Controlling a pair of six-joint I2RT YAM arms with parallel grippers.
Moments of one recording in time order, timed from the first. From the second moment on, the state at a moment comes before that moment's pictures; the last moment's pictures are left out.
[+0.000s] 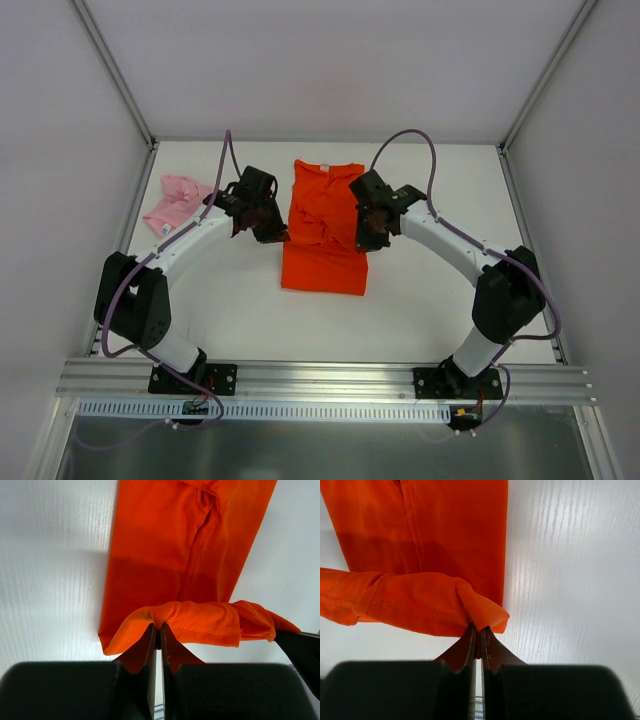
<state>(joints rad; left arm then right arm) -0.46 1.55 1.19 -0.63 0.09 -0.79 0.65 1.66 1.38 -0.89 0.12 0.67</state>
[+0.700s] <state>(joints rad) -0.38 1.79 1.36 -0.61 0.15 -0.72 0.59 1.91 1.60 -0.93 0.10 0.58</state>
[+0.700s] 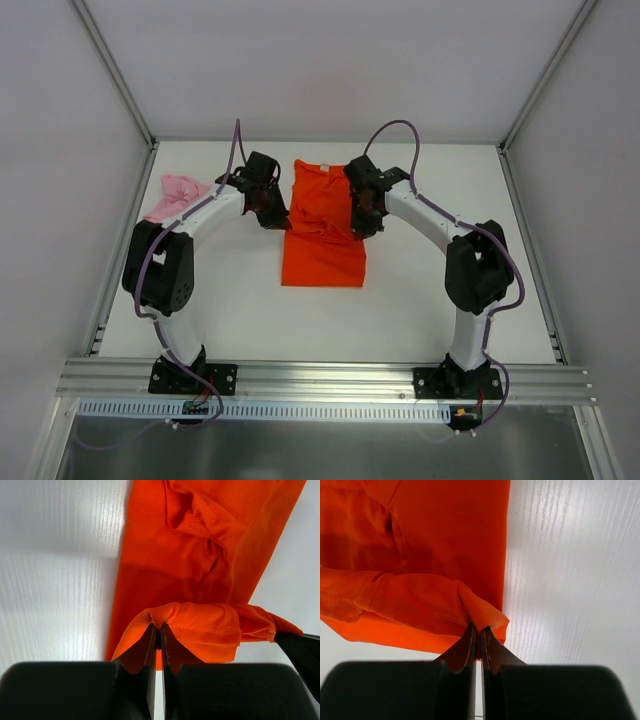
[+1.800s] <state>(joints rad) -0.35 1.90 1.39 -0.59 0.18 -0.59 0.49 2.00 1.60 -0.83 0.01 0.38</state>
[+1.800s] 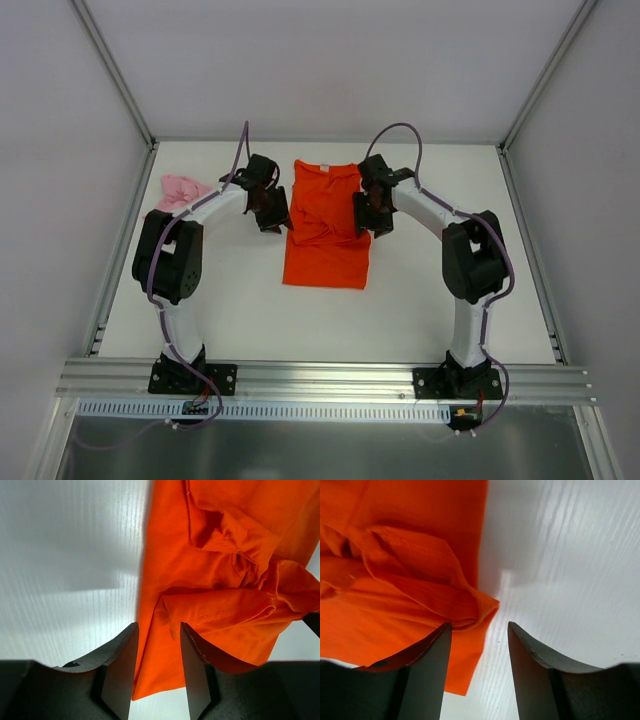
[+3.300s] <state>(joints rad) -0.35 1.96 1.37 -0.49 0.31 -0.49 0.41 1.84 1.35 -0.55 -0.15 0.20</state>
